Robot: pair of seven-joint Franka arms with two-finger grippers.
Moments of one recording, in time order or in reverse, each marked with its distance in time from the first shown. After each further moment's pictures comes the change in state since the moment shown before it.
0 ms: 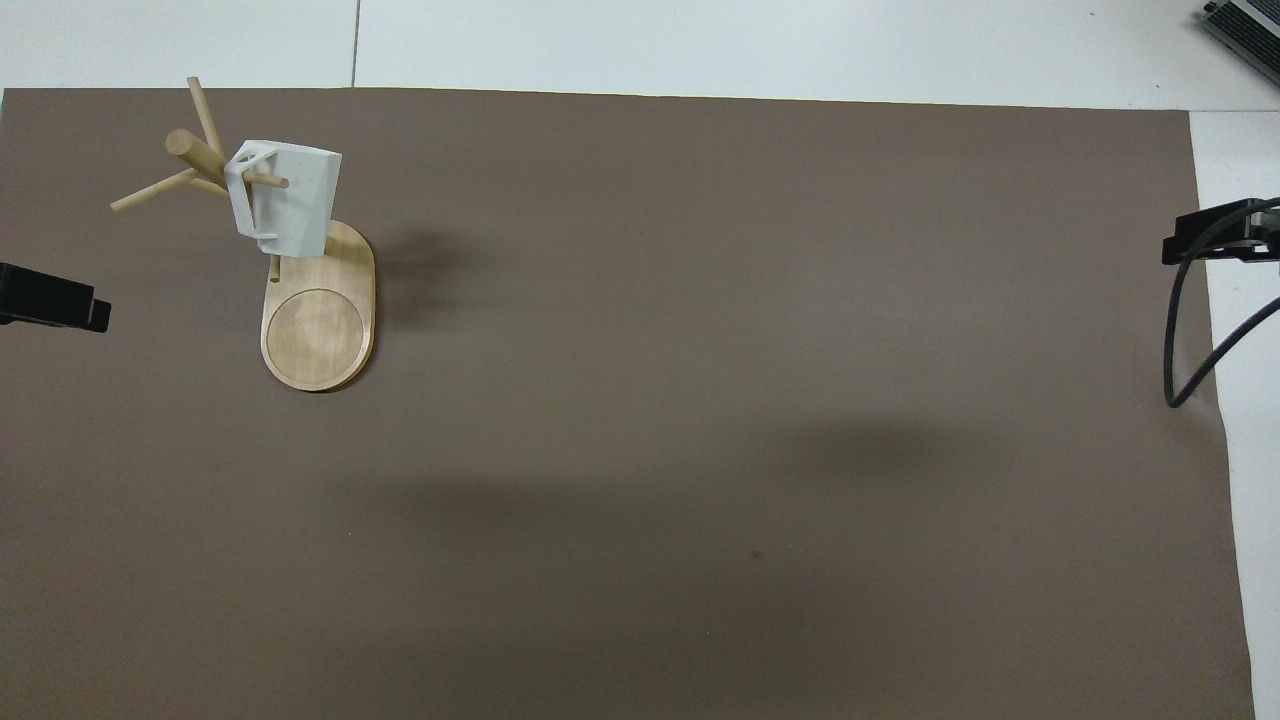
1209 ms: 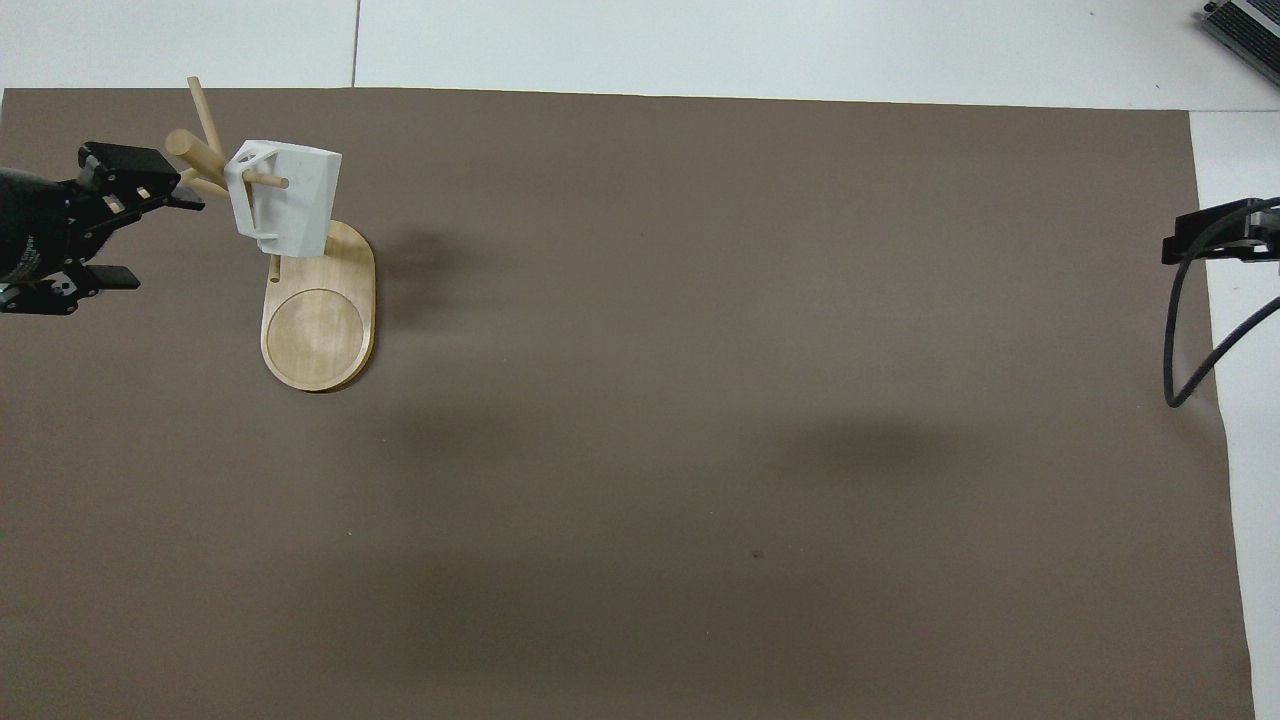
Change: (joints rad) left arm 0.071 0.033 -0.051 -0.167 -0.064 0.336 -0.404; right arm 0.000 0.000 0.000 0.000 0.000 0.000 0.000
